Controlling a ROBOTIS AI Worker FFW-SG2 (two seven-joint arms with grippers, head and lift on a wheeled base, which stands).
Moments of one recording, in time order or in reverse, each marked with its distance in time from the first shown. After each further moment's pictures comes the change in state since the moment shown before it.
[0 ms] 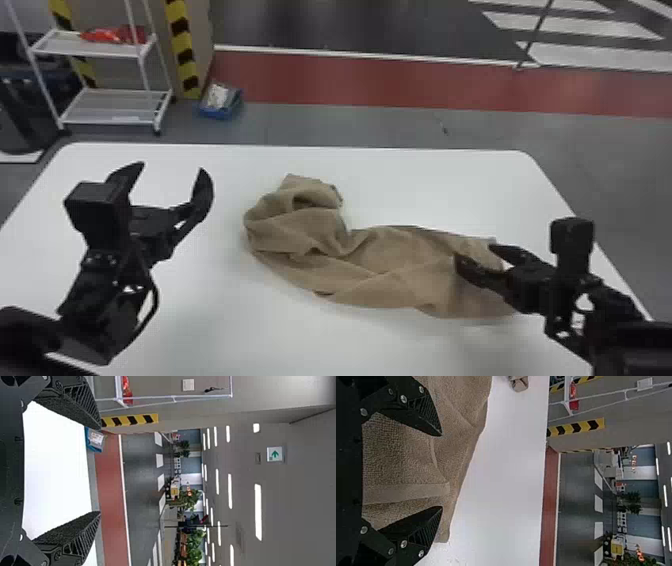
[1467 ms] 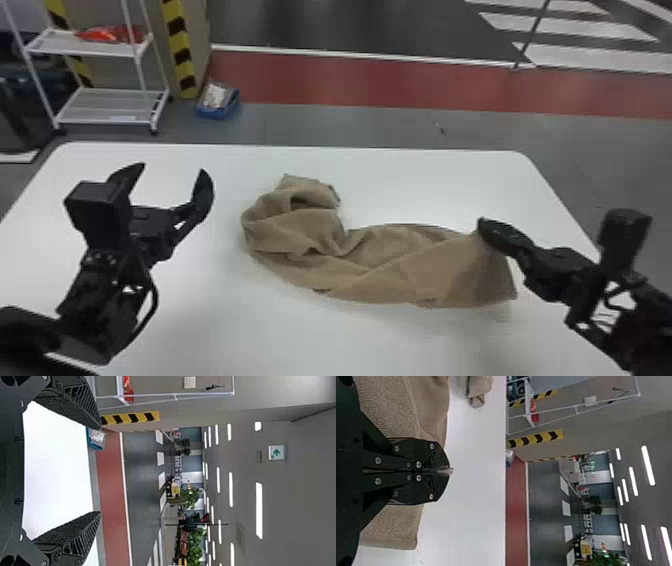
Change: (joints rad) left arm -0.008 -0.007 -0.004 0.010 0.001 0.003 -0.013; right arm 0.054 0.002 -0.120 -0.093 -0.221 -0.074 0.068
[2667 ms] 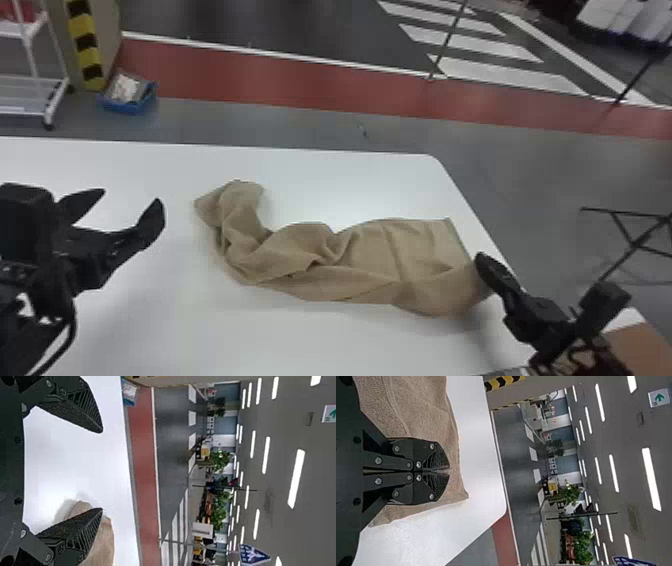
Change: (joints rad) left arm -0.047 0.019 -0.074 0.003 0.151 0.175 -0.141; right arm 0.086 0.052 -0.253 0.262 -0.098 -0.343 0.021
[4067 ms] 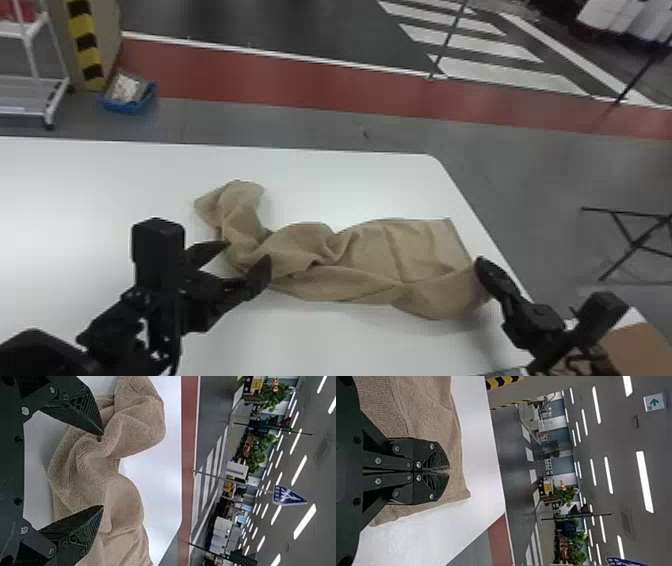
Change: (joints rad) left arm -0.058 -0.082 -0.224 0.023 0.091 0.163 -0.083; right arm 0.007 -0.008 0.018 0.070 -0.011 -0.106 0.008
